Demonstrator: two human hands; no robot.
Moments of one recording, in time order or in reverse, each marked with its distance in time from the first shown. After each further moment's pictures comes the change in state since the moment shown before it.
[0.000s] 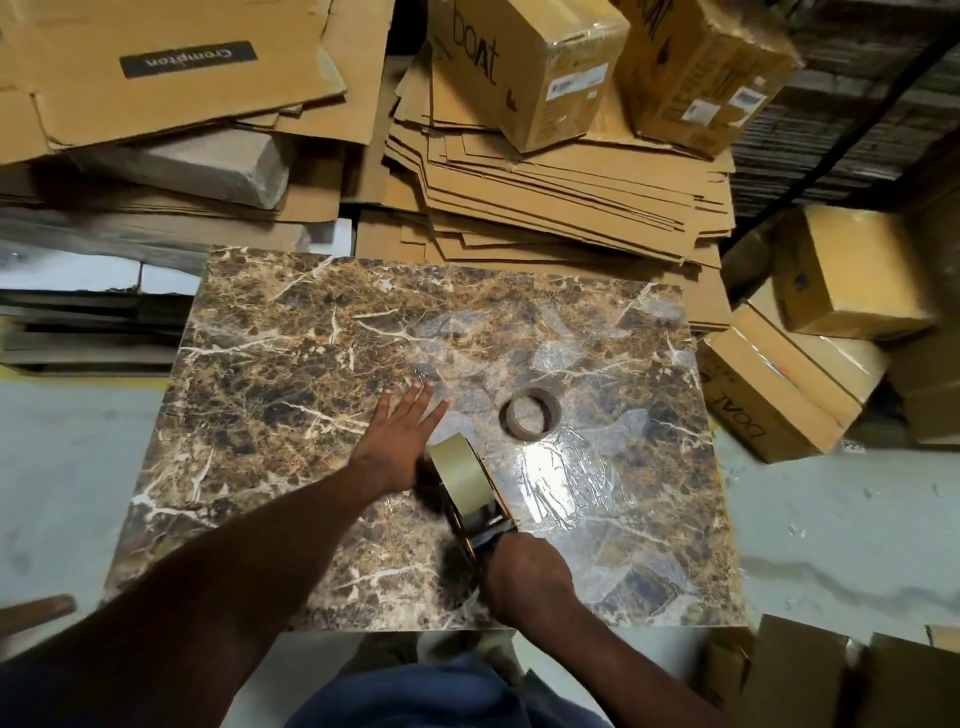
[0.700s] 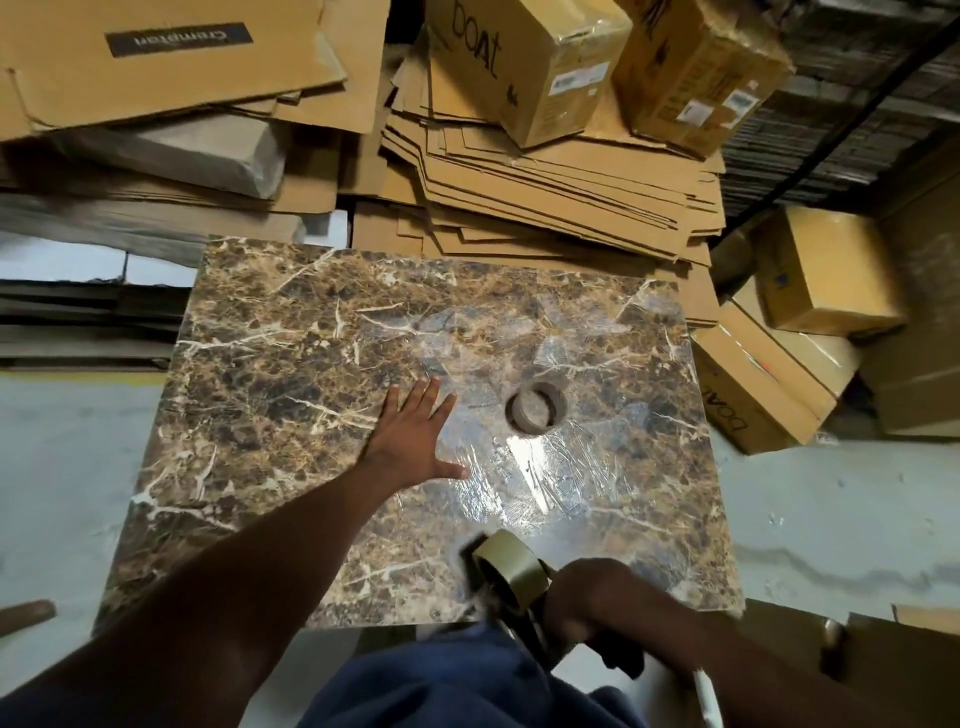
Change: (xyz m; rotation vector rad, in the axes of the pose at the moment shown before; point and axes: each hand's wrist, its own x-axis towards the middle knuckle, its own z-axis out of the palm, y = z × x) left_hand -0.003 0.002 -0.004 -0.047 0.033 -0.012; right_hand -0.013 0.026 -0.026 -0.453 -0.636 -0.014
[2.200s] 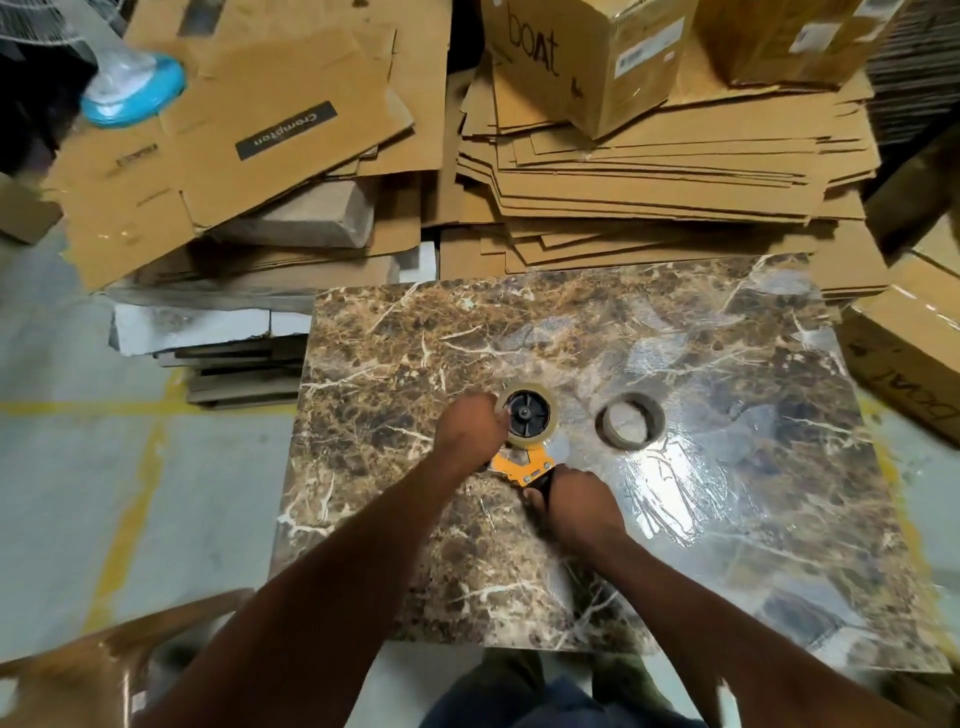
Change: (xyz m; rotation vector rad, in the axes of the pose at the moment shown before) left_hand 0.011 -0.005 -0.081 -0.237 0.069 -0.445; right_hand 0.115 -0.045 -0.077 0.524 0.961 -0.256
